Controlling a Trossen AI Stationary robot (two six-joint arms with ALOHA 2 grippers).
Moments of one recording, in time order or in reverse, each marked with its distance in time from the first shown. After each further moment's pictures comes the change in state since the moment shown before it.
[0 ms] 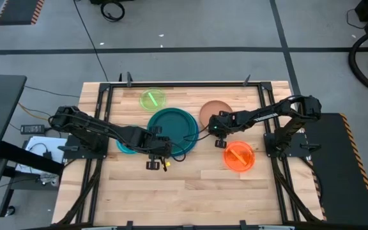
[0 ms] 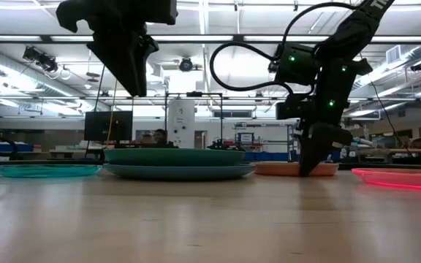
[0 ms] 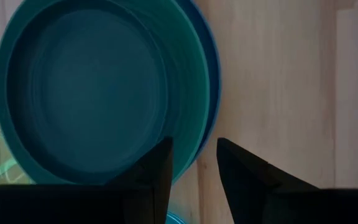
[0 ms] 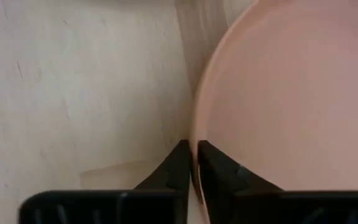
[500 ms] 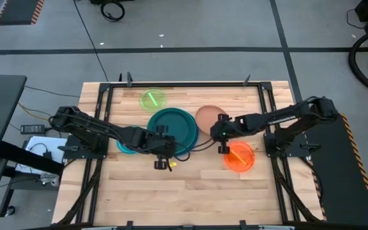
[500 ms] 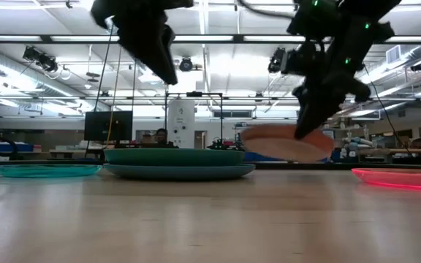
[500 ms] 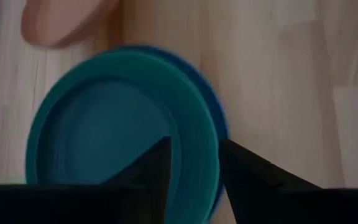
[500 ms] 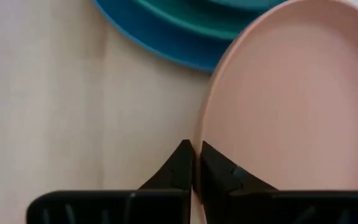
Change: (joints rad) left arm 0.001 0.007 0.000 0.214 -0.077 0.060; right arm 0.177 -0.207 0.034 -0.053 0.015 -0.008
